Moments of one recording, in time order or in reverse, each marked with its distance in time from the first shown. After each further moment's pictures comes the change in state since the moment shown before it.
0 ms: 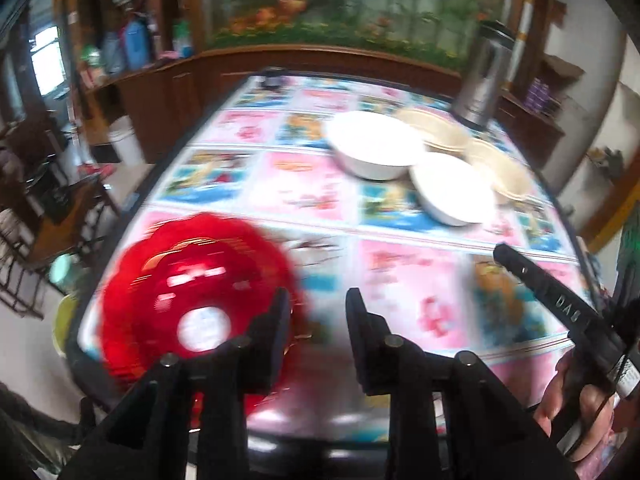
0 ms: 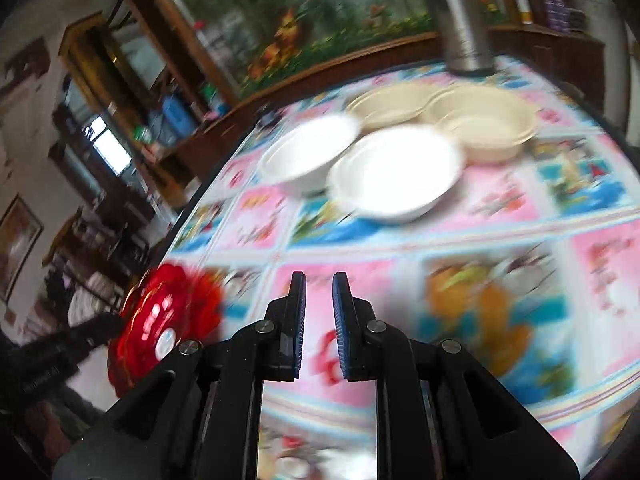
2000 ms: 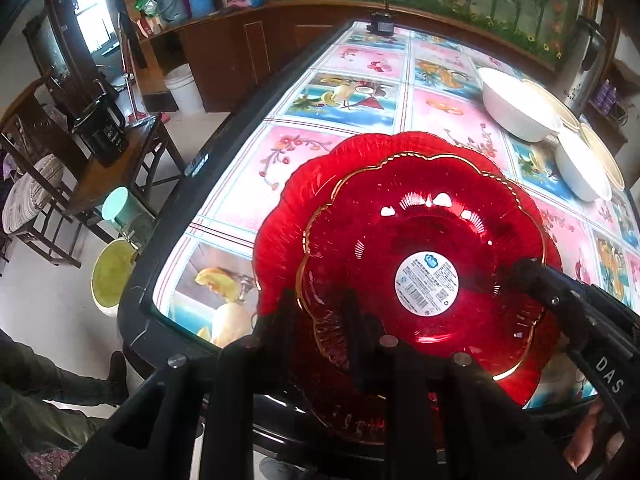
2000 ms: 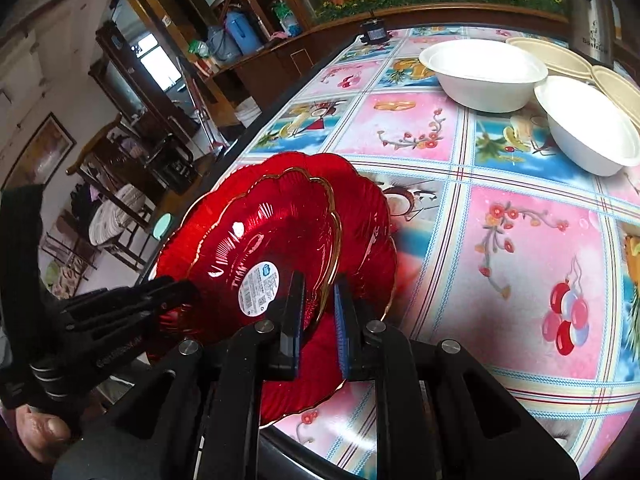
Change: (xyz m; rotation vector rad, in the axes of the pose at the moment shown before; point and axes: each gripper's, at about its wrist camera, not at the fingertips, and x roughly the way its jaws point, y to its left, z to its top) left arm 0.034 0.141 -0.045 -0.124 0.129 0.201; right arm 0.100 0.157 -0.077 -0.249 0.267 0.141
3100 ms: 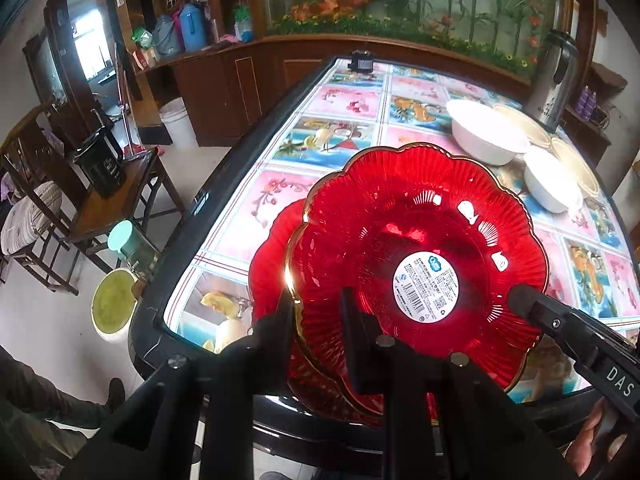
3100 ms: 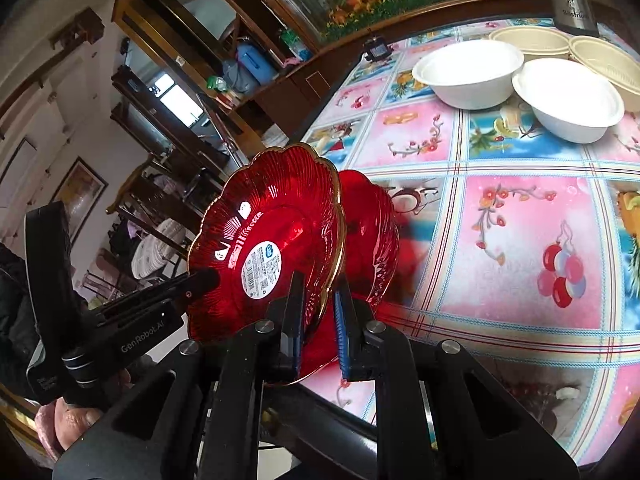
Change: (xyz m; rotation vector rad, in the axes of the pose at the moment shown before) left arm -0.034 -0.007 0.000 0.039 -0.119 -0.026; right arm -0.037 -0.016 -0.018 0.140 -0.071 0.165
